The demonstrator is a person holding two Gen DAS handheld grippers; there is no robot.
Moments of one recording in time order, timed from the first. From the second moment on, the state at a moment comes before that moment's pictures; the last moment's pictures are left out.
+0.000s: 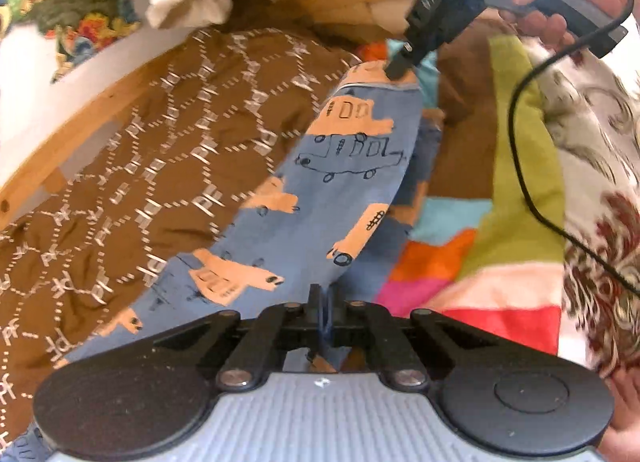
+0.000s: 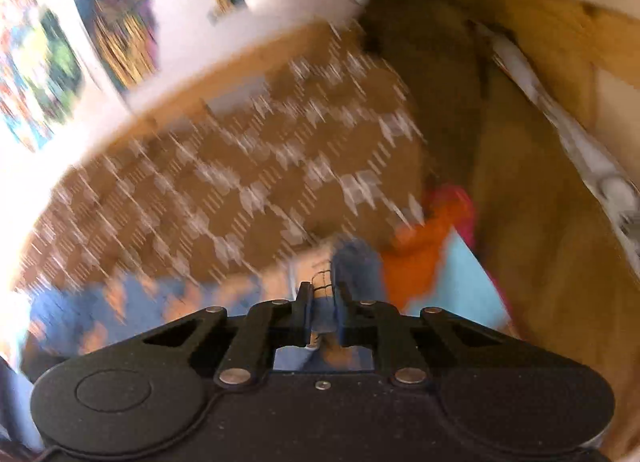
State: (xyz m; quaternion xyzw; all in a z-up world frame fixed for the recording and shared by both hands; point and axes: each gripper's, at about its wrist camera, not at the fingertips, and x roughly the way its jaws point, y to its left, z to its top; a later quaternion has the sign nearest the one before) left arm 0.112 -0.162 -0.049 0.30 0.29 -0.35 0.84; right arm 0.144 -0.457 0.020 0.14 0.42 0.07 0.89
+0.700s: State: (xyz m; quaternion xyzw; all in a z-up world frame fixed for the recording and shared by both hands) left arm 0.283 -0.269 -0.019 0.24 0.32 -0.44 0.80; right arm 0.119 -0.453 -0.012 0.12 0.42 0.06 0.90
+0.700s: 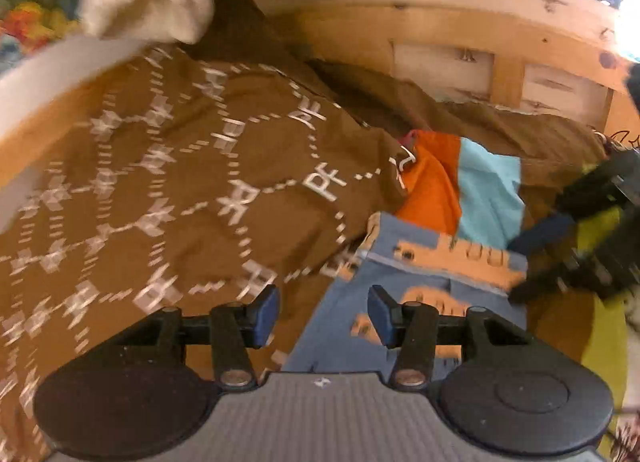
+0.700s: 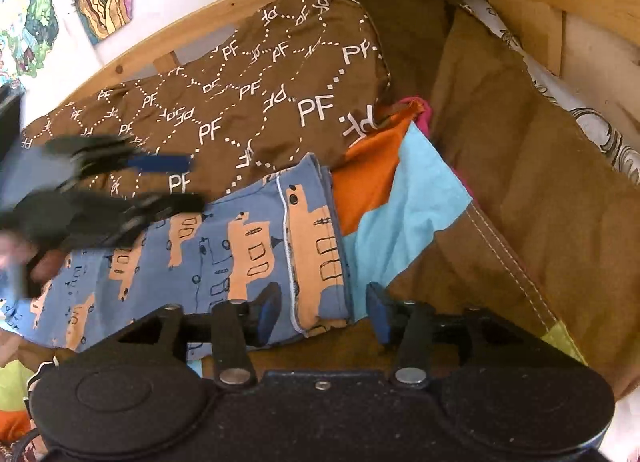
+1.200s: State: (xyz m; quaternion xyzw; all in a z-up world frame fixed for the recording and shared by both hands) left arm 0.284 -0.314 -0.046 0.29 0.36 -0.47 0.75; right arm 0.127 -0.452 -0.021 0.17 0.43 0.05 0.89
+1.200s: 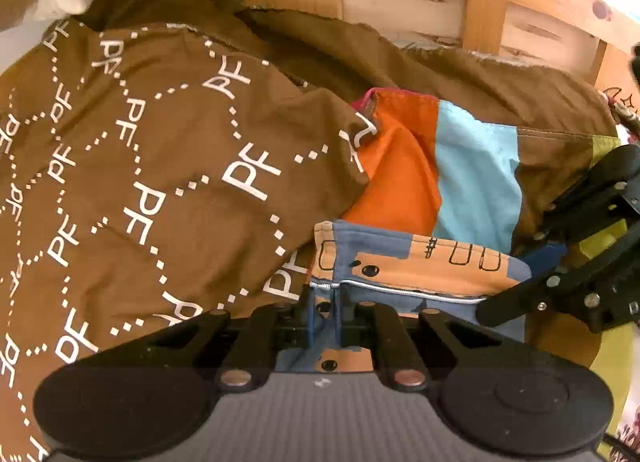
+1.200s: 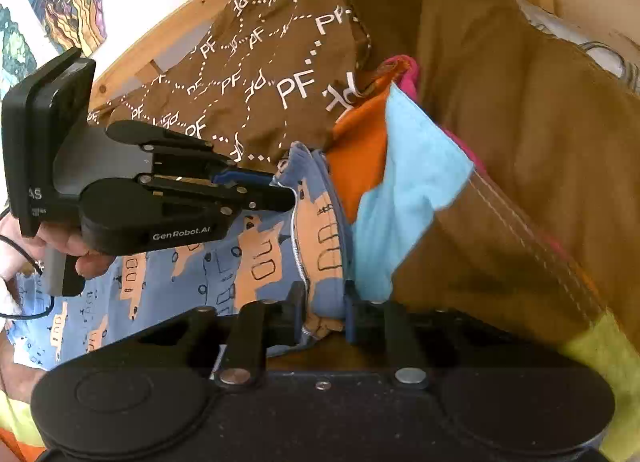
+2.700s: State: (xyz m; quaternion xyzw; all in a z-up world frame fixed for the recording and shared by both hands) left arm 0.177 0.084 -0.013 0.21 0.46 -0.04 0.86; right arm 0.108 -0.367 -0.025 -0.16 0.37 -0.01 0.92
